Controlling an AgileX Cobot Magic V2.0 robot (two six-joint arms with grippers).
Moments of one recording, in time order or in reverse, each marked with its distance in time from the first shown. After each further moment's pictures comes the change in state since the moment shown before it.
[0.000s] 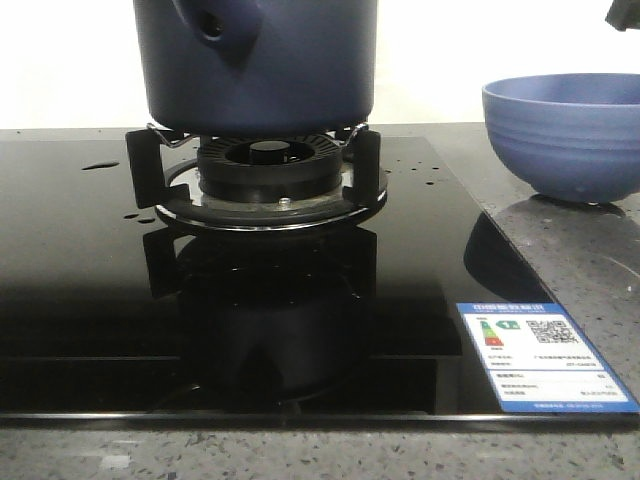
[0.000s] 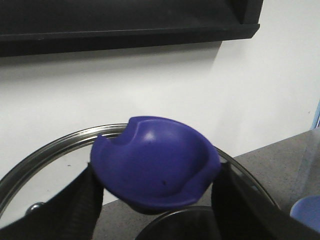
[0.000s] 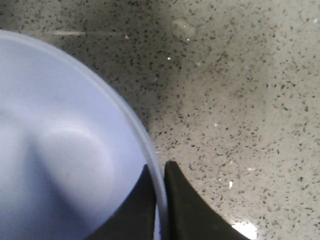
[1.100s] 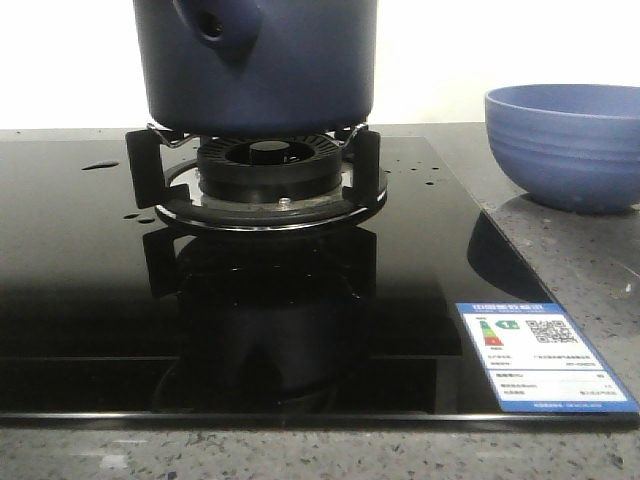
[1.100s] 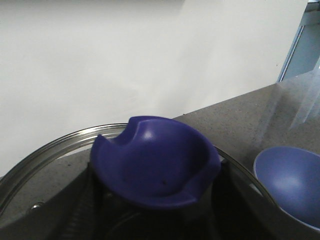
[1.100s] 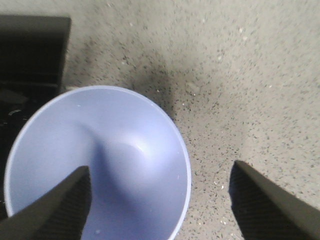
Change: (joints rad) left arm -0.027 0.090 0.000 -0.047 0.138 0.002; right arm -0.002 -0.201 -0.061 0.027 0.017 -0.025
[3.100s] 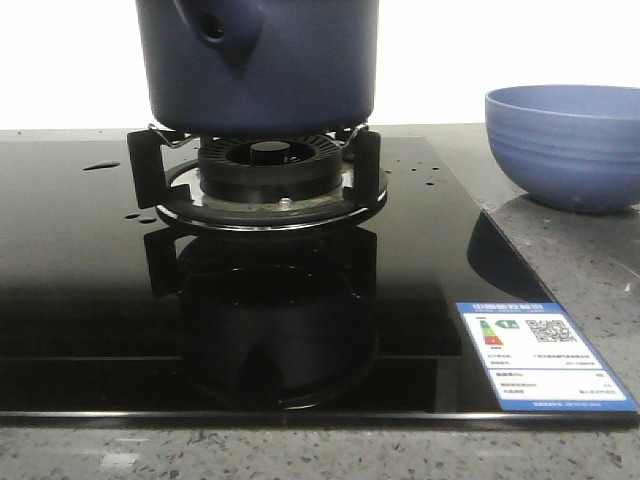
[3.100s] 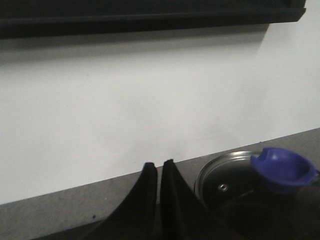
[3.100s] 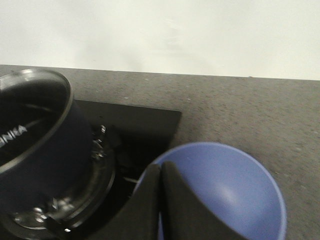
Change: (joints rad) left arm 0.246 -0.412 0.279 0.047 -0.042 0.021; right arm 0.037 -0.437 0.445 0.505 -0.447 -0.423
